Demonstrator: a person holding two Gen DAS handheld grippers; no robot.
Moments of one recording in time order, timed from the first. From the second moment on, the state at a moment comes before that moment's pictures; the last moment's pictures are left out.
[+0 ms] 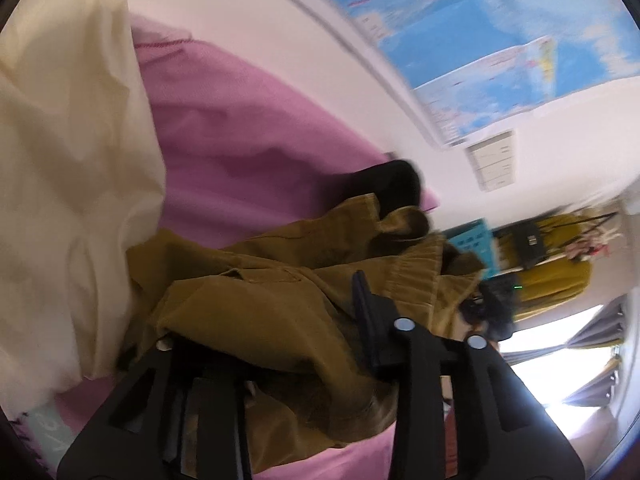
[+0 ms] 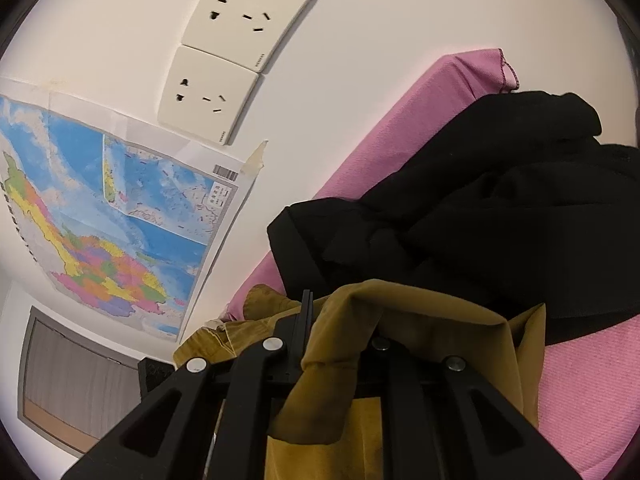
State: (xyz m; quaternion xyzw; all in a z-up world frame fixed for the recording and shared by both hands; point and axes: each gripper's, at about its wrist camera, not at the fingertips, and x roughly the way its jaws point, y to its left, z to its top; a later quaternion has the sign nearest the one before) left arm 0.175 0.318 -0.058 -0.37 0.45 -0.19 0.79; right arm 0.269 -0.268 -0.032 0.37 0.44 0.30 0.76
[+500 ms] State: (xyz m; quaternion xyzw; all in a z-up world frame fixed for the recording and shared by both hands) left arm 0.121 0.312 -0.020 -0.32 0.34 -0.20 0.86; right arm 0.273 -0.268 -0.036 0.38 0.44 0.30 0.76
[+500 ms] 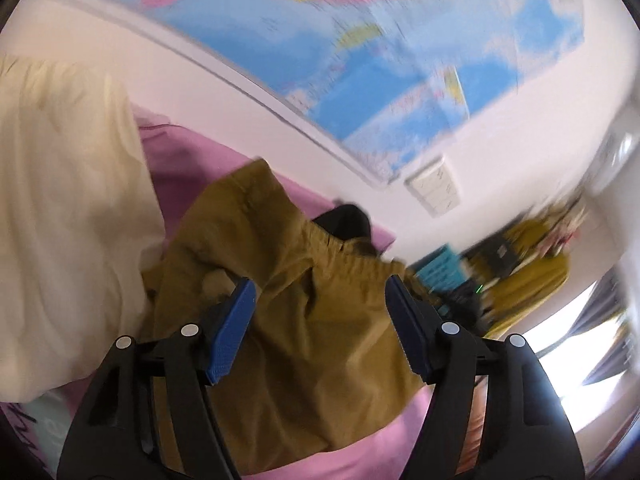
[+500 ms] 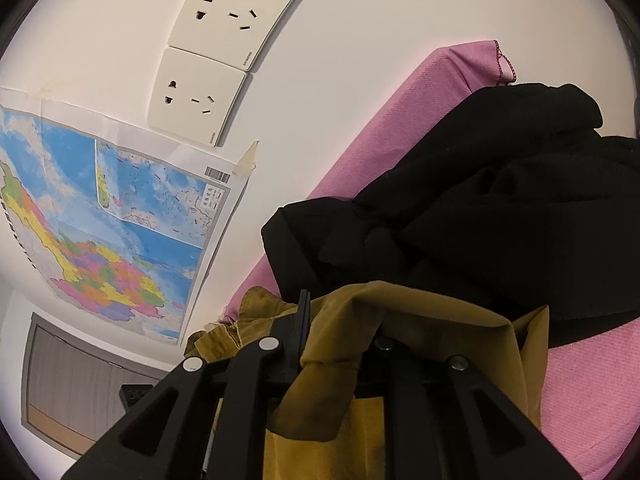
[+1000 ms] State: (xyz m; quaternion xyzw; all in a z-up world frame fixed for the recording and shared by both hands) left arm 0.146 0.240 -0.038 -0.11 0.38 -0.09 0.91; right arm 0.236 -0.255 0.018 0.32 0.38 0.35 0.80
